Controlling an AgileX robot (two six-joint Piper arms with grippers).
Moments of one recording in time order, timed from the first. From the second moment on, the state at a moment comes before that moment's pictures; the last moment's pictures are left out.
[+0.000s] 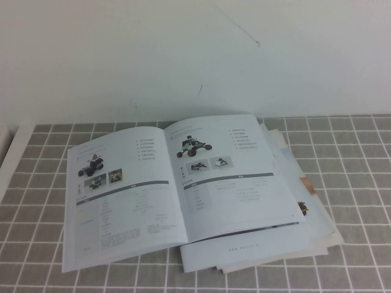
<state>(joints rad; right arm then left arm) -0.08 0.87 -1.37 0.09 0.89 -0.15 -0.07 0.77 -1.24 0.17 0.84 -0.17</state>
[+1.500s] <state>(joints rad) 0.23 1.86 -1.37 0.75 0.86 -0.60 -0.11 1.93 -1.24 -0.55 0.80 0.38</state>
